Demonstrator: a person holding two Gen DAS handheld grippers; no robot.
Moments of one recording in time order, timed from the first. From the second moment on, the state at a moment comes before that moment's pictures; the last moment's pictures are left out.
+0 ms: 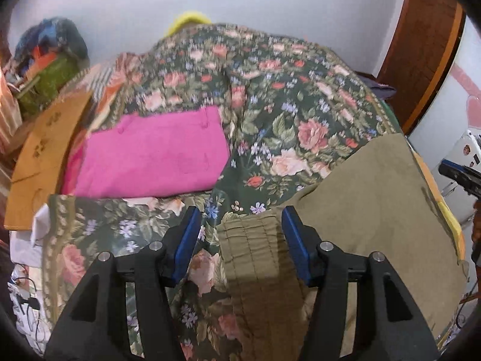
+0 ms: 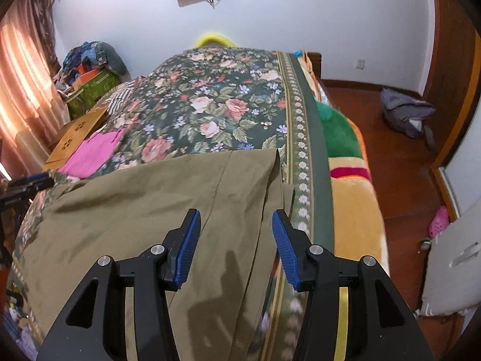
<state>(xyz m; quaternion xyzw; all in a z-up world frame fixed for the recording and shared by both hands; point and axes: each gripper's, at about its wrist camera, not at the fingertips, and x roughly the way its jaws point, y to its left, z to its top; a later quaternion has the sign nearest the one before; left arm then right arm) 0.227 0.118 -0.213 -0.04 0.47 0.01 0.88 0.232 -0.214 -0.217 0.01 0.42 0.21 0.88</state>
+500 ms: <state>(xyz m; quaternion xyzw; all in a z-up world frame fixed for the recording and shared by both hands) 0.250 0.126 -0.252 -0.05 0.48 0.03 0.88 0.313 -0.201 -0.277 0.04 0.47 0.24 0.85</state>
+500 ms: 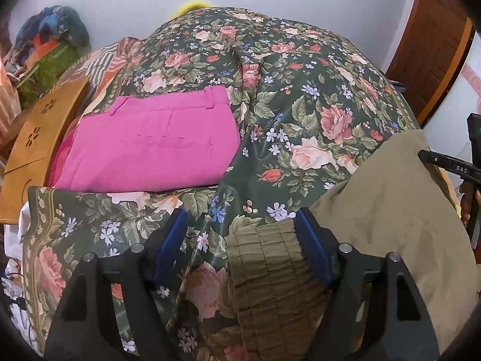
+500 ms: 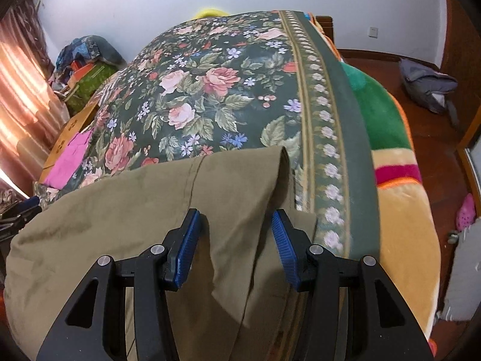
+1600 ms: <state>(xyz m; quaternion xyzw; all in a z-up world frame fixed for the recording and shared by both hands) 0.202 0.104 -0.198 -0.05 0.46 0.01 0.89 0.229 -0.187 -0.202 -0.05 0.41 0.26 0.88</state>
